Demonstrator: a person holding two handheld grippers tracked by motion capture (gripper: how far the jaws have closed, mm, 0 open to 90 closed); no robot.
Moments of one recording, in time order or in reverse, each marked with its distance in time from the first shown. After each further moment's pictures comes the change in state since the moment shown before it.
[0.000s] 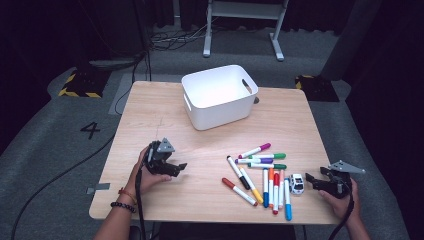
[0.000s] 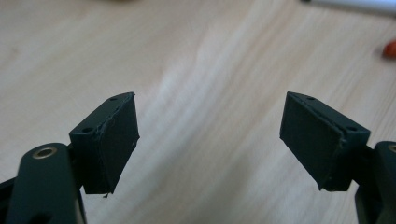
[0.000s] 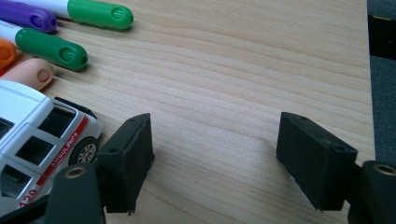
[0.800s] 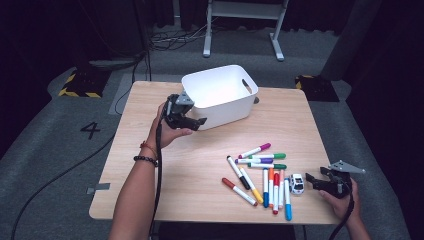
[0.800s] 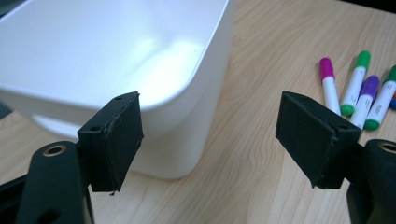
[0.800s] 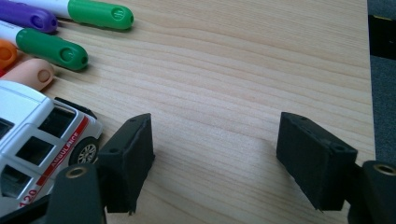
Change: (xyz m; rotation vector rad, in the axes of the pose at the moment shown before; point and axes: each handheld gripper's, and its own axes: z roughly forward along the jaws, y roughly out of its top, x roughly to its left) left arm 0.028 0.139 0.008 -0.155 0.014 0.082; right arm 0.000 0.000 0.000 -0.001 0.001 0.000
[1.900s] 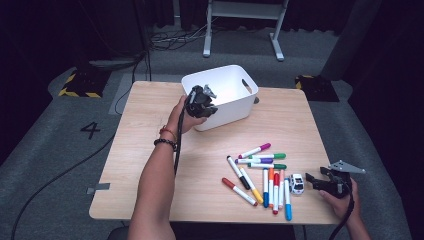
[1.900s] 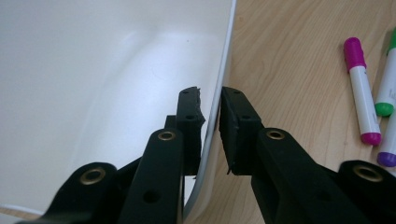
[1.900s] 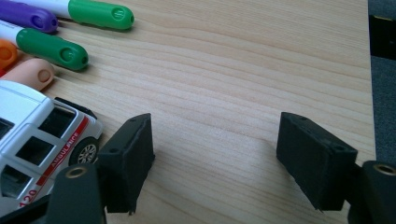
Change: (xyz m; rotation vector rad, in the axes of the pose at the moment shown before) left arm 0.002 0.035 0.060 0.167 -0.038 0.069; right arm 0.000 0.000 0.000 0.000 0.002 0.000
